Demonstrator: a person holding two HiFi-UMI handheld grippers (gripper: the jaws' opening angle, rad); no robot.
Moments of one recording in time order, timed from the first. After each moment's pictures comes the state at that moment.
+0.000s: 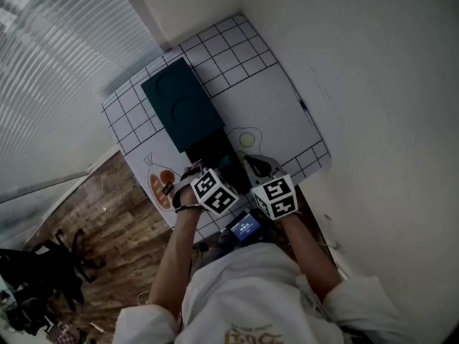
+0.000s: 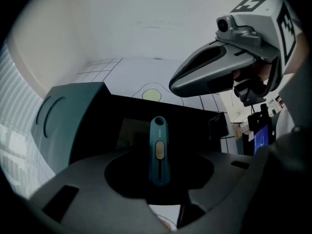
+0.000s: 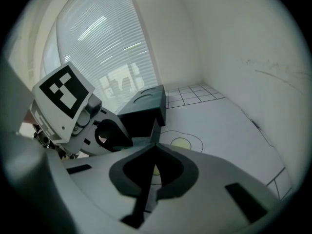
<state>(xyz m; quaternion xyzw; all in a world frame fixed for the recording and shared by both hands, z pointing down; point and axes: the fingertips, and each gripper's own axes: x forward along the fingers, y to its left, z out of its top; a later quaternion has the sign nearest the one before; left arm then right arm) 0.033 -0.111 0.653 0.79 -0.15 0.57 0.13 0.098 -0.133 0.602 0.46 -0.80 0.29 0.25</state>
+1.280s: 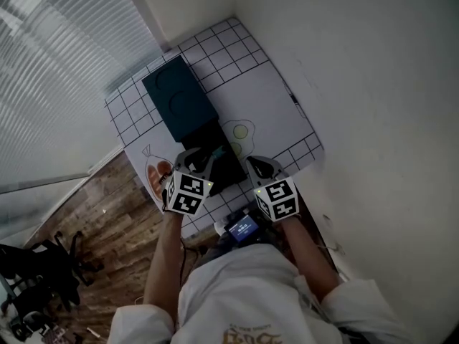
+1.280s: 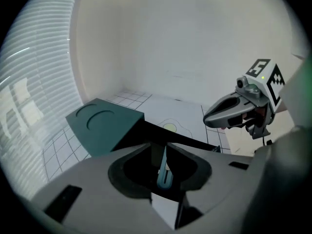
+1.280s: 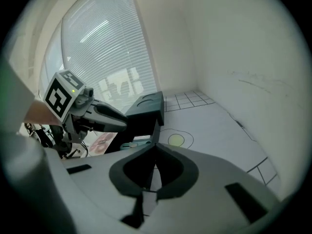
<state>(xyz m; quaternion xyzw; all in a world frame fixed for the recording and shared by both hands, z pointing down) 0.016 -0.136 0.586 0.87 -0.31 0.36 0.15 0.116 -0.096 0.579 0.48 -0.80 0.26 0.24</state>
